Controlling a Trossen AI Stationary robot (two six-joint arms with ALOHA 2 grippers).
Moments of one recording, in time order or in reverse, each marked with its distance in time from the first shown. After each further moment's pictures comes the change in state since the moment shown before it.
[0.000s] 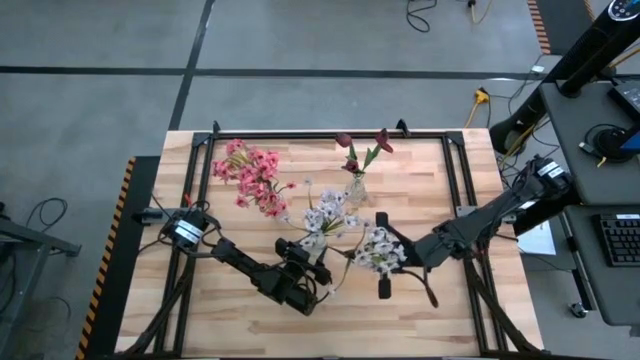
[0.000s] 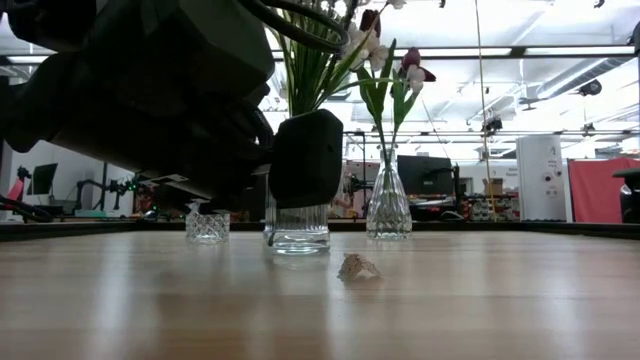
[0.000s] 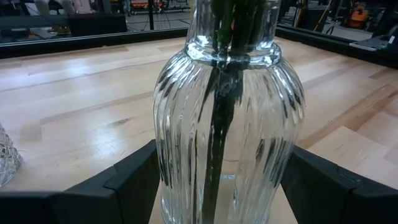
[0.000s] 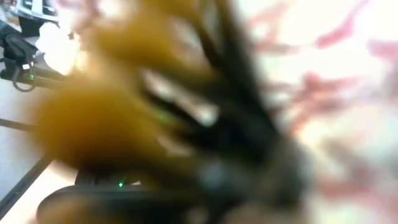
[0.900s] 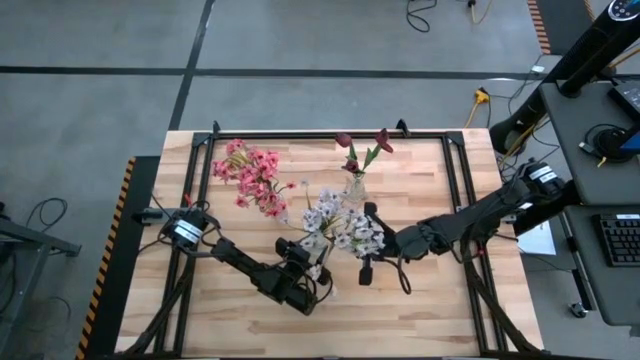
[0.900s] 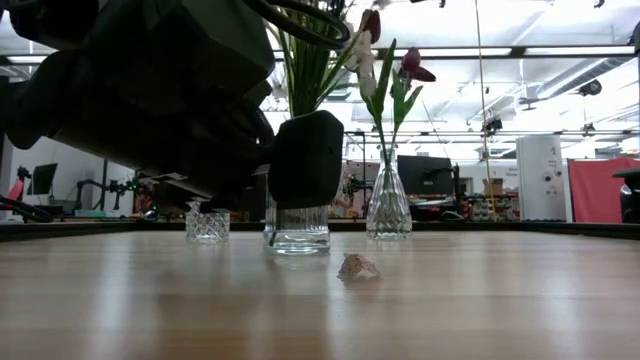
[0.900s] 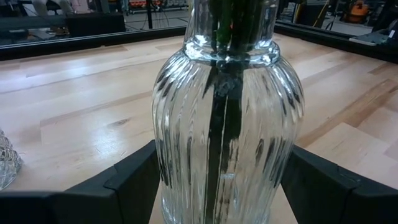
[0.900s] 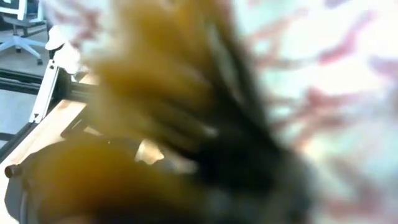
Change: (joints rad) left arm 0.000 0.000 -0.005 0.001 0.010 0.027; right arm -0.112 0.095 0.006 0.092 -0.001 0.007
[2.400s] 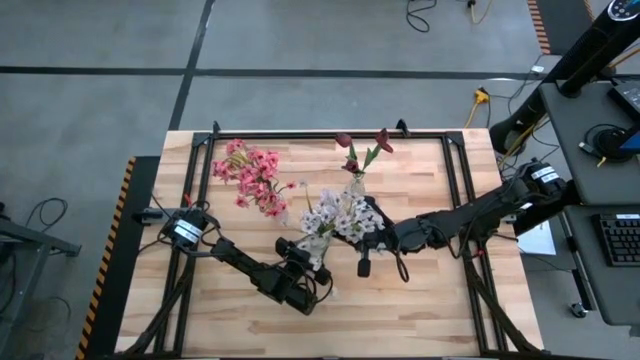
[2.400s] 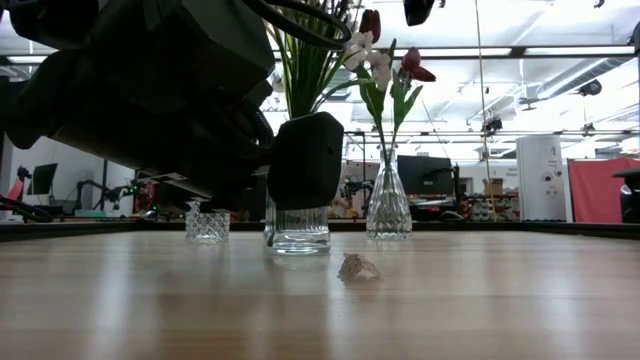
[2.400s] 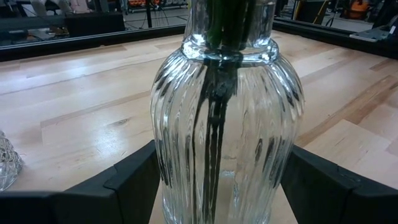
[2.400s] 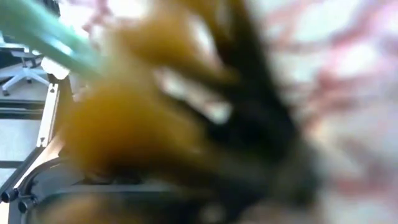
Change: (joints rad) left arm 0.000 0.000 0.000 -0.006 0.010 0.009; right arm -0.065 0.010 -0.052 0.047 -0.060 0.136
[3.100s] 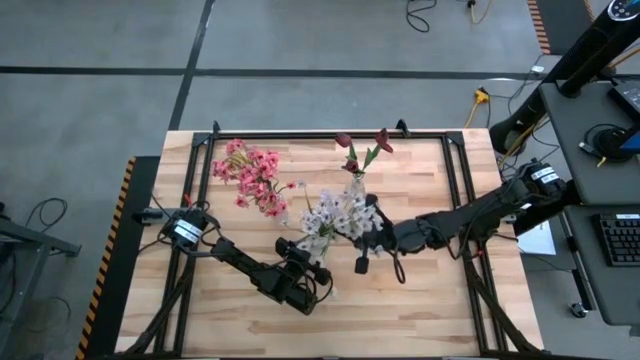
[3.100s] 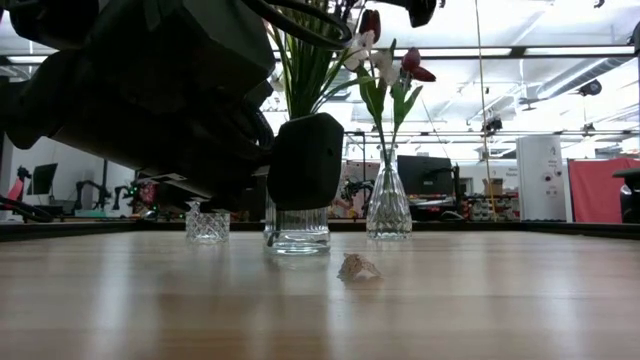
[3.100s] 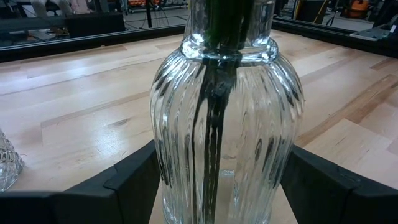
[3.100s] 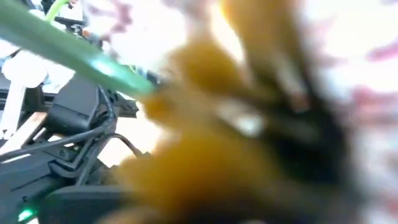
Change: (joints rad) left arm 0.001 0.000 0.000 0.003 0.000 0.007; right arm 0.000 0.027 -0.003 -0.002 0.071 -0.058
